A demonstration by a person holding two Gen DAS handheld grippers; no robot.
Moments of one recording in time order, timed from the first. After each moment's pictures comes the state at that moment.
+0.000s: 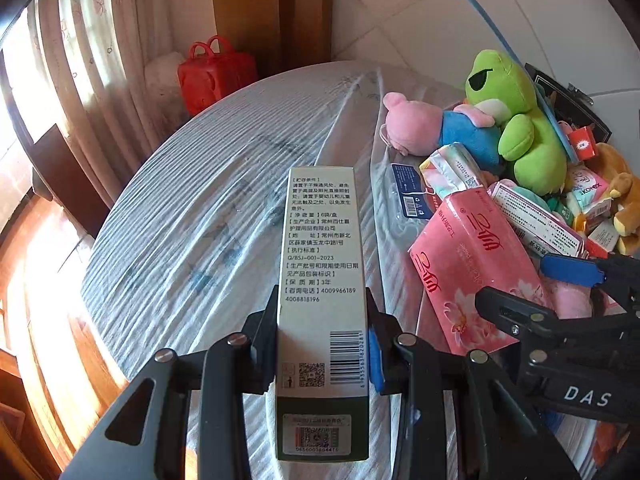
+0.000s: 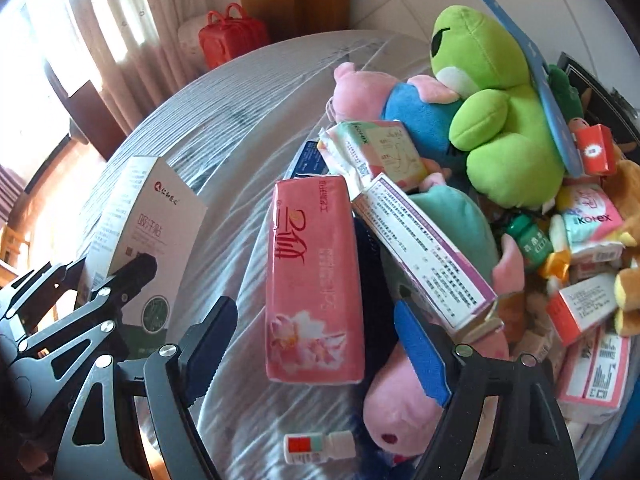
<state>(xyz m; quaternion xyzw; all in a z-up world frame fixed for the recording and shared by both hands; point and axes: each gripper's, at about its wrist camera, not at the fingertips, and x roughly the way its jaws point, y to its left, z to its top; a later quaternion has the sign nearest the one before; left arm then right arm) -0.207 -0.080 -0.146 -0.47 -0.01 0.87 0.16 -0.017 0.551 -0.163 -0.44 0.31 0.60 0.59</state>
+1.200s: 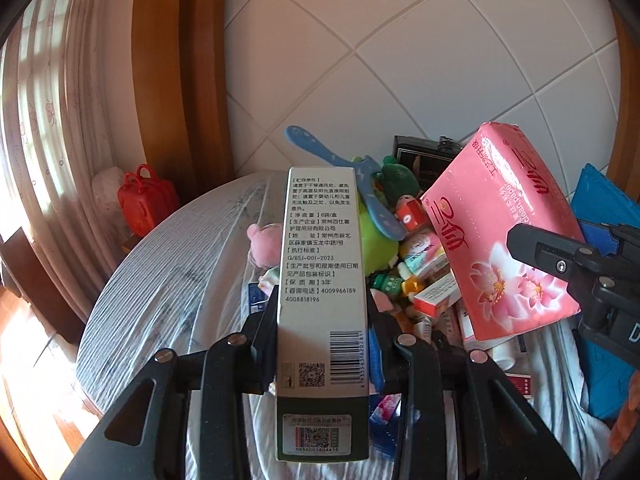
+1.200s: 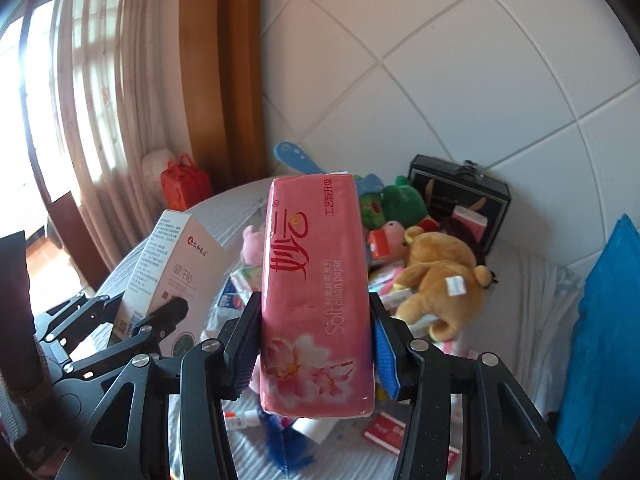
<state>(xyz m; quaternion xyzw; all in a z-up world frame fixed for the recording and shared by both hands) -0.100 -0.002 0.018 -0.31 0.01 0.91 0.29 0.034 0.383 0.034 -0.28 0.15 0.63 0.71</state>
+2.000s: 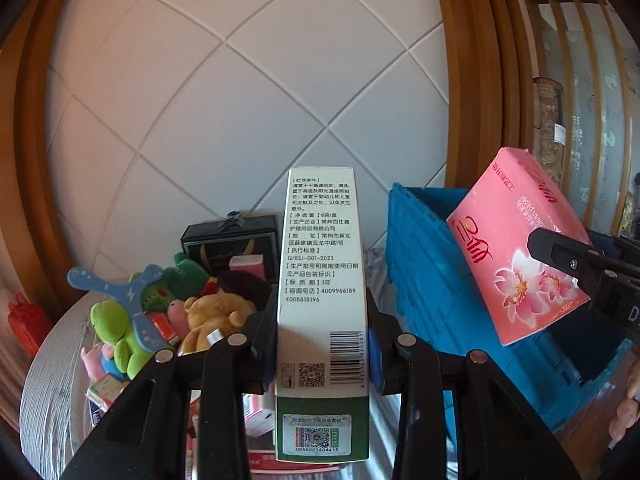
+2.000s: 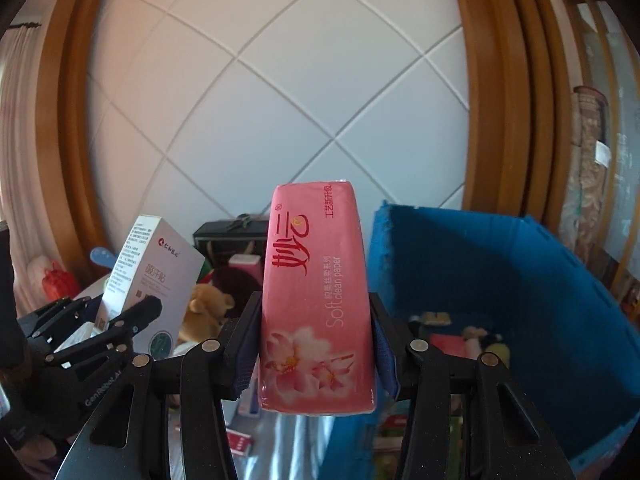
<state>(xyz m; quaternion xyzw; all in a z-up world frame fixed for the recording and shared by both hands) 0.068 0.197 0.151 -0.18 0.05 0.83 0.52 0.218 0.160 0.164 -0.14 0.10 0.47 0.86</state>
